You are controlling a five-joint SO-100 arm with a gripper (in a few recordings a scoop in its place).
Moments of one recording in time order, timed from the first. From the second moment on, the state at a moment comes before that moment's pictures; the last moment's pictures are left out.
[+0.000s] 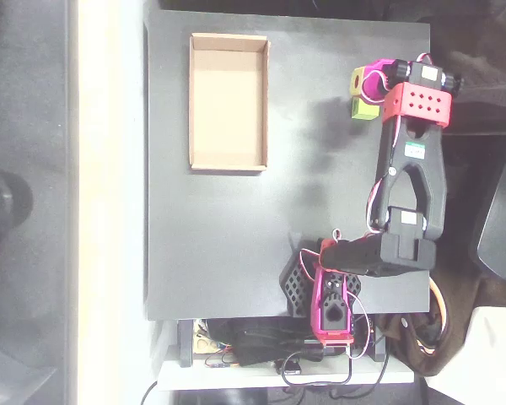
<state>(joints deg) 8.2 80.9 90.0 69.5 85.3</state>
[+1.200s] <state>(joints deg) 7.9 69.8 89.7 69.4 85.3</state>
